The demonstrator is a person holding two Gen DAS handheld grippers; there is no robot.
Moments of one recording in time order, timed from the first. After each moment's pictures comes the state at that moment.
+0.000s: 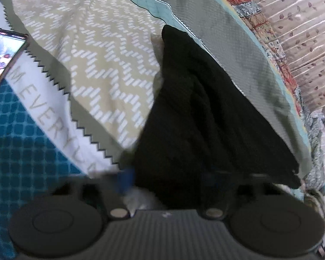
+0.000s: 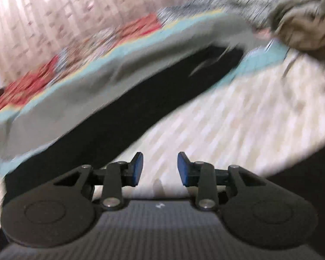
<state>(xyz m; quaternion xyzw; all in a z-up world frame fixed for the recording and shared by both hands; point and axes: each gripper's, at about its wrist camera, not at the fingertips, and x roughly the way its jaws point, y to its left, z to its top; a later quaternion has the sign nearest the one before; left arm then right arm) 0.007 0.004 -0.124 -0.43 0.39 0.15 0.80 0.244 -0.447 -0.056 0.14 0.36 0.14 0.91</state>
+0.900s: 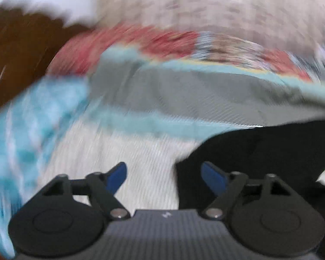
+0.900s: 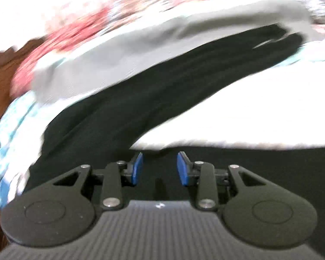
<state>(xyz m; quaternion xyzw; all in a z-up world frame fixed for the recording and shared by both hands) 0.051 0.001 0.003 -0.01 0.33 0.20 0.92 0.269 -0.387 -0.001 0.08 0.43 0.23 0.87</state>
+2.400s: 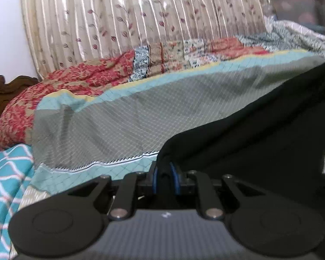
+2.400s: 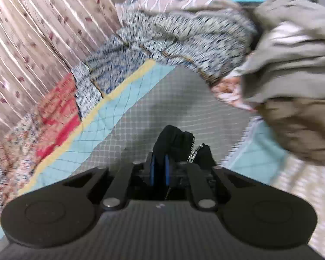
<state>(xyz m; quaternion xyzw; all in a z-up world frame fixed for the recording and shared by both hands) 0.141 -0.038 -0.039 0.11 0.29 0.10 0.95 0.518 -0.529 0.030 0.26 0.33 -0.07 0.90</state>
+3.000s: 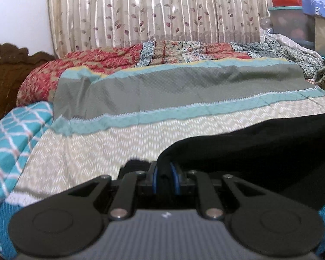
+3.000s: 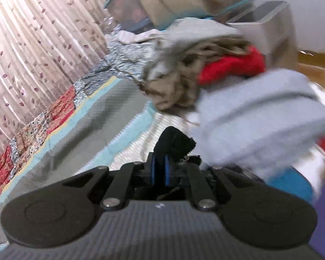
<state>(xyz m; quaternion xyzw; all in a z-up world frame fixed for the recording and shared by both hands) -0.050 -0.090 -0.037 0.04 0.29 0.11 0.95 0.200 -0.662 0.032 0.27 0.28 -0.08 0.92</state>
